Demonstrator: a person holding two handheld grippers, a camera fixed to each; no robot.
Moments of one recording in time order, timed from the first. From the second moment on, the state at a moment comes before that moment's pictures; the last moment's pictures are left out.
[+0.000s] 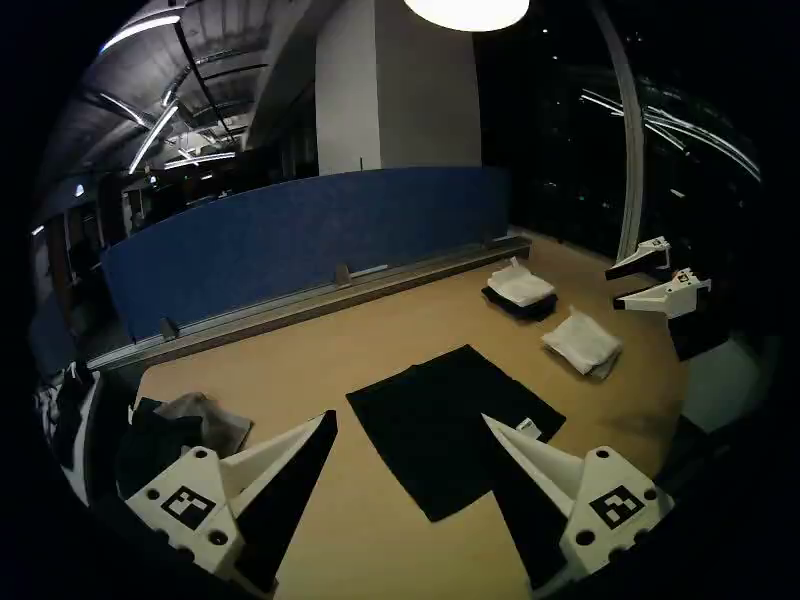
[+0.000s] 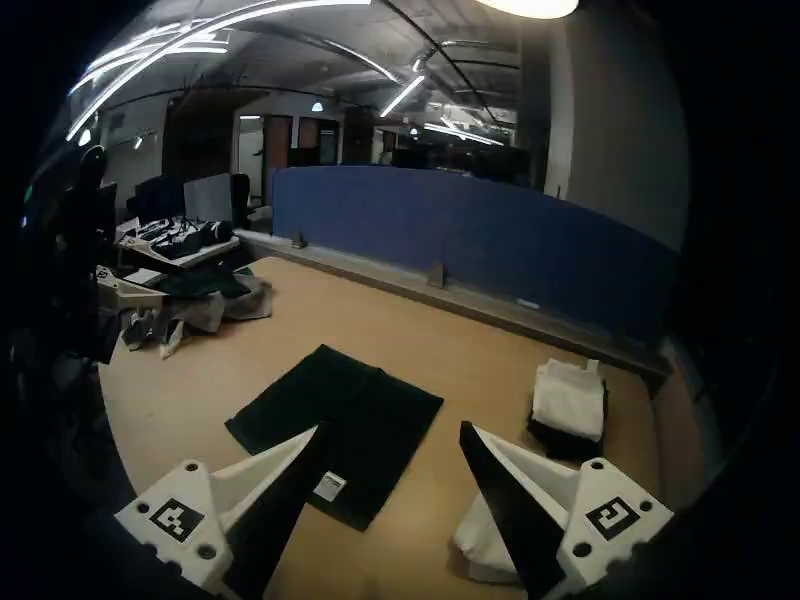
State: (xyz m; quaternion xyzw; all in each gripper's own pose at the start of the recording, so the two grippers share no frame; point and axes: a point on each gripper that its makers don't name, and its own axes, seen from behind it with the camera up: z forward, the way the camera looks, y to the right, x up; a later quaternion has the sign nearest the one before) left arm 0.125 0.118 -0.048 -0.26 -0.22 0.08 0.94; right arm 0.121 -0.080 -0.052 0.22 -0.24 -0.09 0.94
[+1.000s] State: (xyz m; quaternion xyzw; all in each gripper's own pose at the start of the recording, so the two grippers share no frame) left arm -0.050 0.146 -0.051 -0.28 -0.30 0.11 0.91; right arm -0.038 -0.102 -0.054 0.24 -0.31 -0.10 0.91
